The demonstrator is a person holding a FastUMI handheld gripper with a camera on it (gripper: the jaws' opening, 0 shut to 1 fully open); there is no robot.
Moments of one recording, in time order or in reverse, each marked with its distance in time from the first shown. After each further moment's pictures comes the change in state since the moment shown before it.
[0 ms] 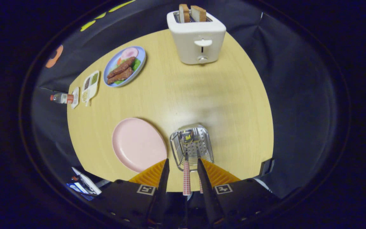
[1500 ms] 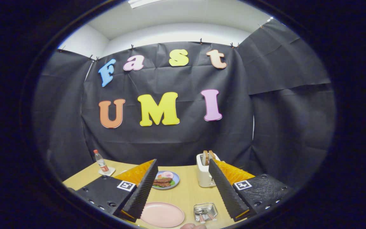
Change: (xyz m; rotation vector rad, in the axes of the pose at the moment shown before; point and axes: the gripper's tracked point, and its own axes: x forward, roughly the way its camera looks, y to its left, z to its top) arm -0.209 0.060 -0.026 -0.140 -1.396 0.133
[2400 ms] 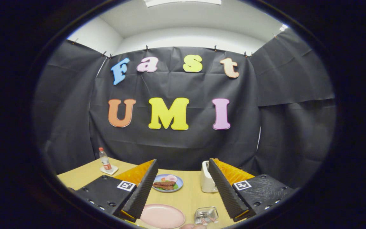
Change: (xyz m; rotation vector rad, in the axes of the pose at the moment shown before) arm -0.007 0.035 0.019 -0.079 -0.040 0.038
